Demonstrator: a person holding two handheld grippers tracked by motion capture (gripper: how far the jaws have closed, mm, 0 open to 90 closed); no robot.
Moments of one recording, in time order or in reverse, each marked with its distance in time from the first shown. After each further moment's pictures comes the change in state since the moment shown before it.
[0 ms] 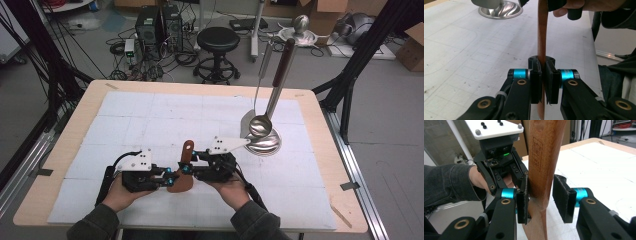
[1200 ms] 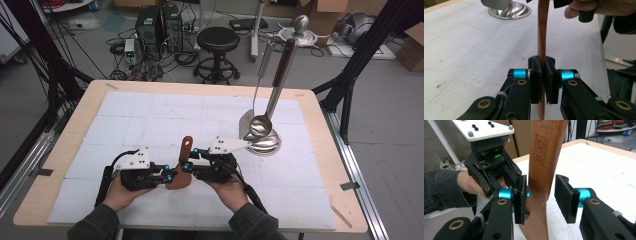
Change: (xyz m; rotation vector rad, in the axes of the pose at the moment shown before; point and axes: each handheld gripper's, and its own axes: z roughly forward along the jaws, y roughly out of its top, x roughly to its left) left arm 0.002 -0.002 -0.002 -0.020 0.062 -0.028; right arm 0.004 0.000 0.000 -0.020 -0.093 0.024
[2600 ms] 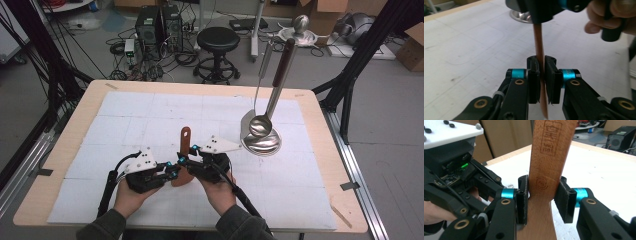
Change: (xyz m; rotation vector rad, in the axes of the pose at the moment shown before) left arm -0.016 0.002 0.014 -0.024 0.154 -0.061; right arm 0.010 0.001 0.018 0.006 -0.213 0.037
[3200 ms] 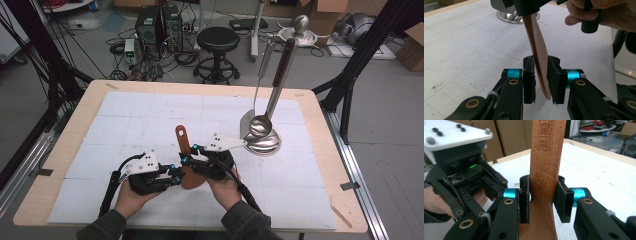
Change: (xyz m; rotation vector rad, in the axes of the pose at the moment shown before) left arm -0.003 0.000 0.004 -0.004 -0.064 0.015; right arm -0.012 0.002 -0.005 -0.002 0.101 -0.057
